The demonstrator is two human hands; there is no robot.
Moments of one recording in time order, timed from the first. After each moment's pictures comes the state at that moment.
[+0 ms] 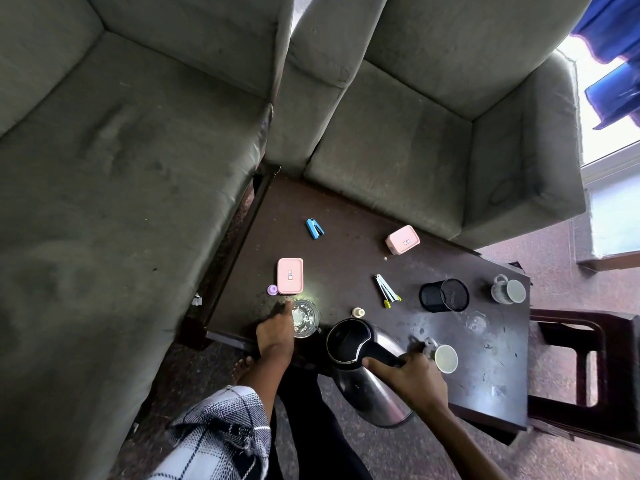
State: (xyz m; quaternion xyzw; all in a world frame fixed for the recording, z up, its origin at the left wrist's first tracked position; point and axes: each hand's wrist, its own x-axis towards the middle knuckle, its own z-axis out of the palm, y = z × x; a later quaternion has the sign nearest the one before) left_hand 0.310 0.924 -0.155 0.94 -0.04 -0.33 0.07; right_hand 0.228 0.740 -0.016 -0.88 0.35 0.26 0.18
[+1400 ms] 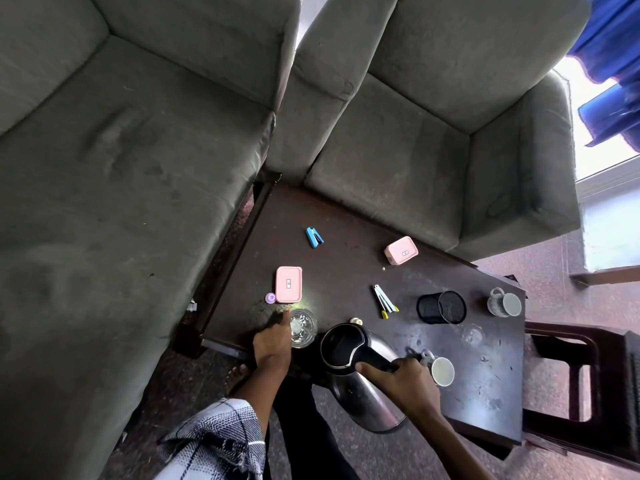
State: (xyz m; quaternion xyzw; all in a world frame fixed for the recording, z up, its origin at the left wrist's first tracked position) left_hand 0.310 0.925 -0.159 0.94 -0.04 -0.33 0.08; right_hand 0.242 0.749 -0.015 -0.89 0.34 0.25 0.17
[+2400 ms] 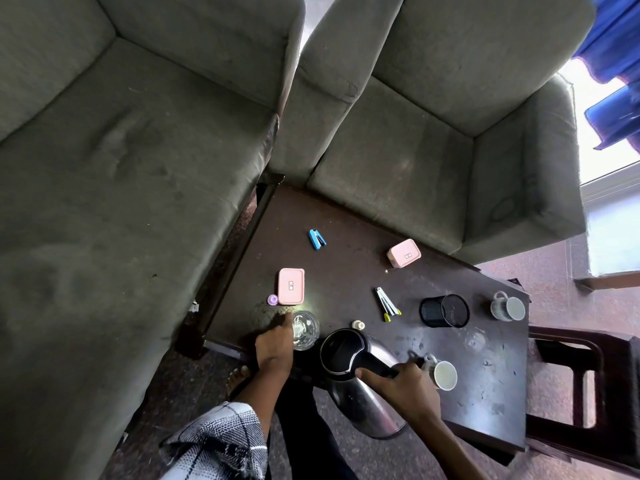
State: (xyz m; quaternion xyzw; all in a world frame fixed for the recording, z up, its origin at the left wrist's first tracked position) left_hand 0.310 0.926 -0.158 0.94 -0.05 -0.32 0.07; right_hand 0.238 0.750 -0.021 -0.89 0.33 0.25 0.18
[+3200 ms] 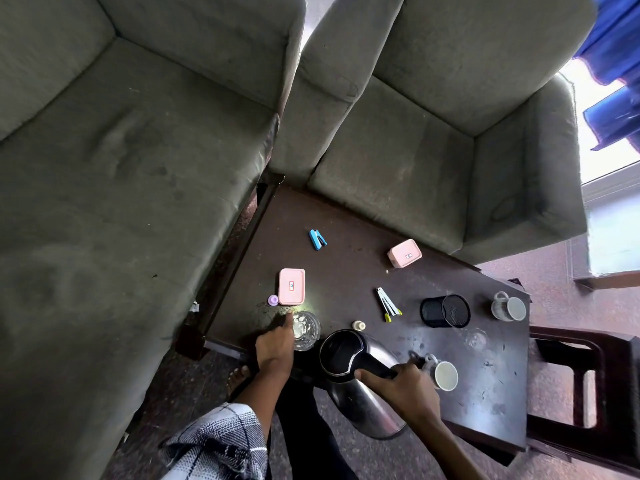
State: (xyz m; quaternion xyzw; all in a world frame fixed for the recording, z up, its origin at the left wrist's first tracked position) left_hand 0.311 0.927 -0.158 0.94 -0.05 -0.33 0.08; right_hand 0.241 0.755 -0.017 -0.89 0.33 0.27 0.17
